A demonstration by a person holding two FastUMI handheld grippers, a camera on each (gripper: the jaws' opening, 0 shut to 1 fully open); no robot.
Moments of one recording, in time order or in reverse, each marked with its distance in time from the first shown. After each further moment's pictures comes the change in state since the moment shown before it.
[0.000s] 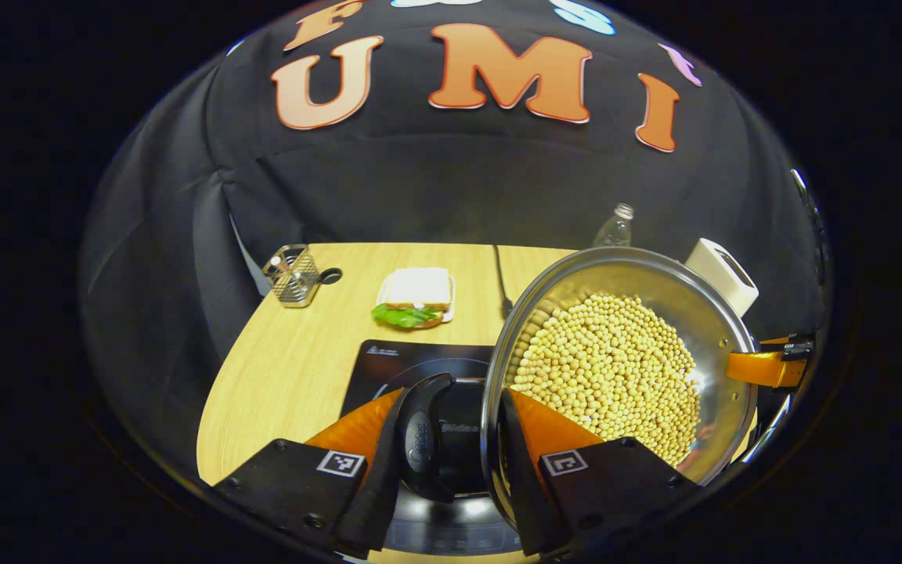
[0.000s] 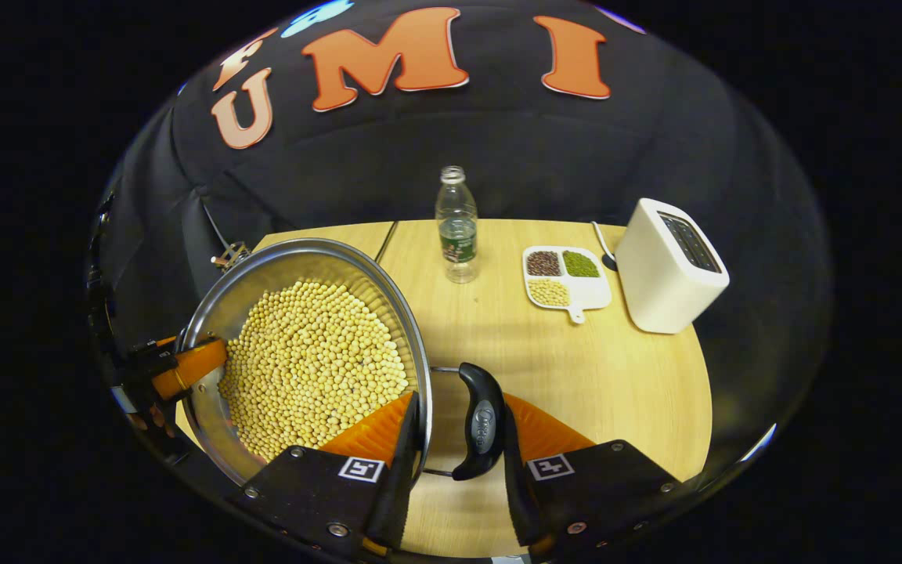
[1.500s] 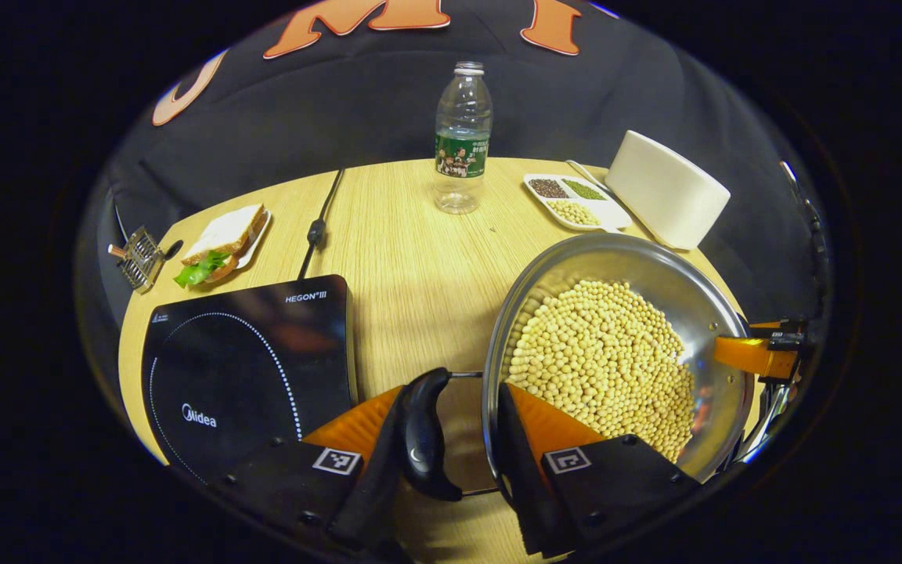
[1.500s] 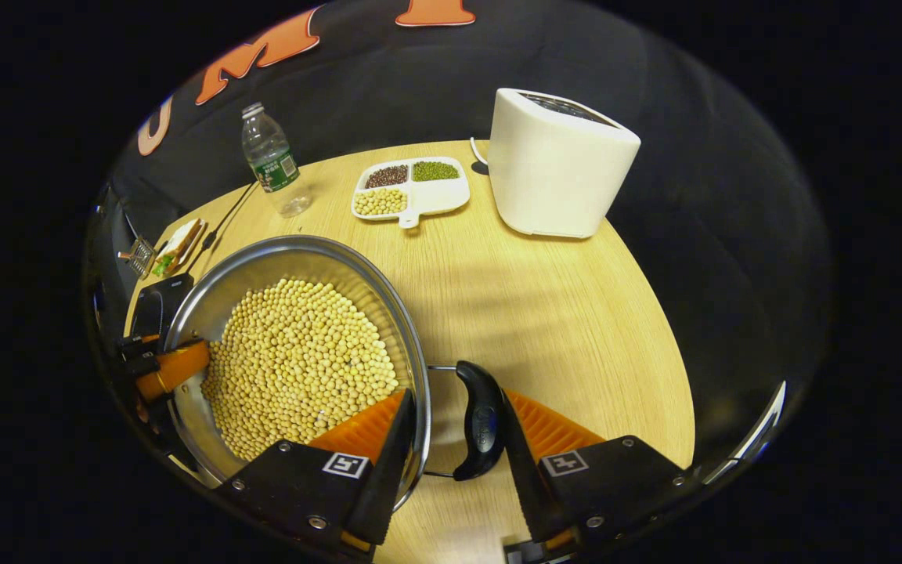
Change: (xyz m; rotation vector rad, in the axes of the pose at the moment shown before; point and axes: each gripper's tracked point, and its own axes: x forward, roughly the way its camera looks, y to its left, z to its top) left arm 0.116 -0.227 -0.113 0.191 0.188 -0.229; right arm 0.013 0.018 -0.038 0.166 0.148 -0.237
